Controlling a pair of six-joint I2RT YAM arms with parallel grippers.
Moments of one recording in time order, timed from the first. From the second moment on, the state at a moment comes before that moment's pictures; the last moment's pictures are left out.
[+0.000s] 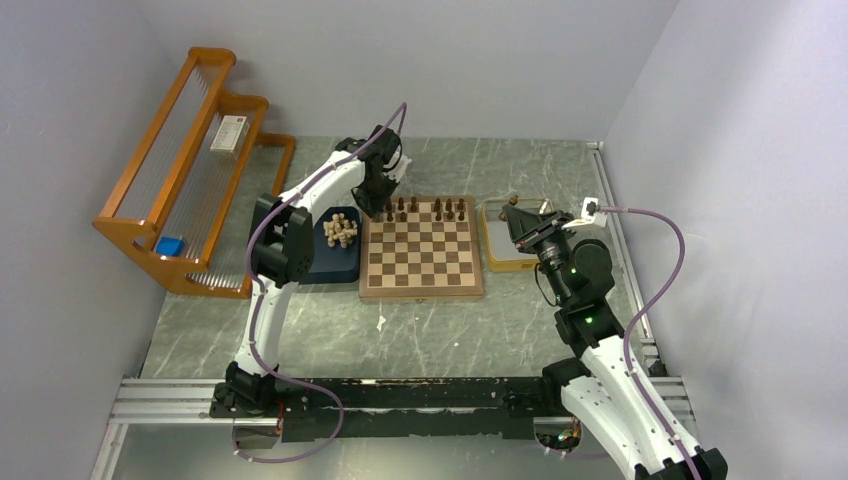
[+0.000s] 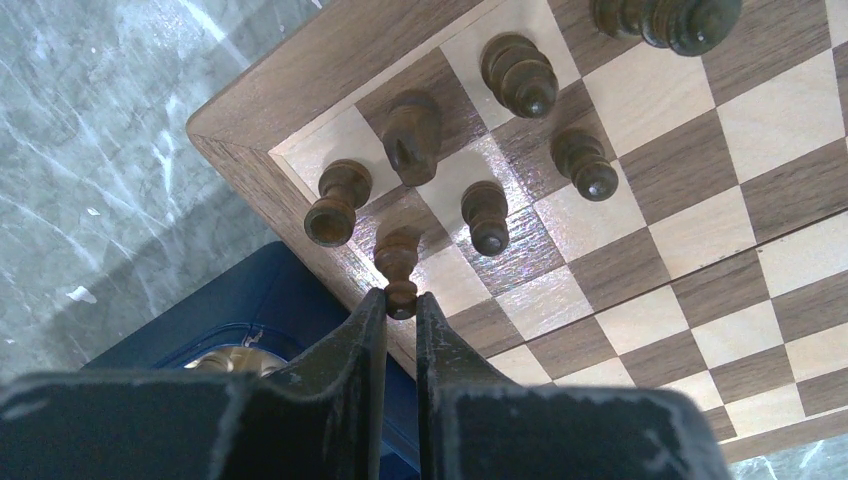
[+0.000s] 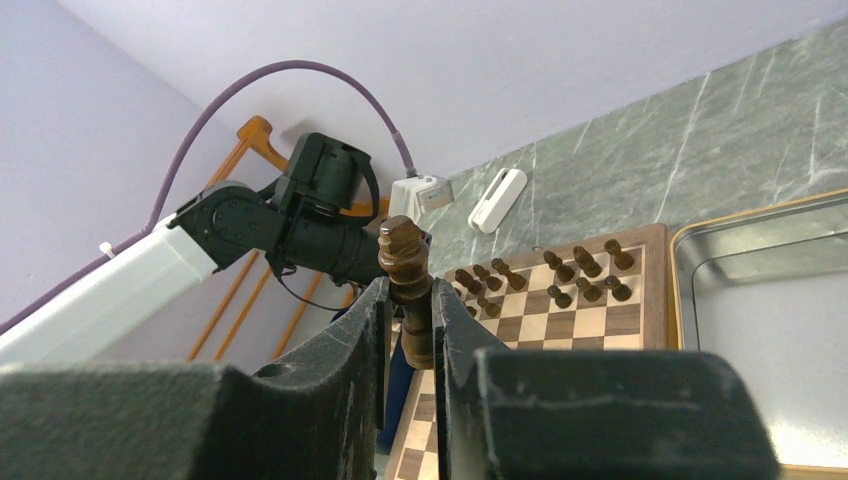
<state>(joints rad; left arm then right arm) -0.50 2.29 2.03 -1.00 -0.02 0.07 0.32 0.64 0.50 0.26 0.01 0.71</state>
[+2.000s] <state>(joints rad) -0.50 2.30 2.04 -0.96 -0.01 0.08 0.32 0.64 0.50 0.26 0.01 0.71</state>
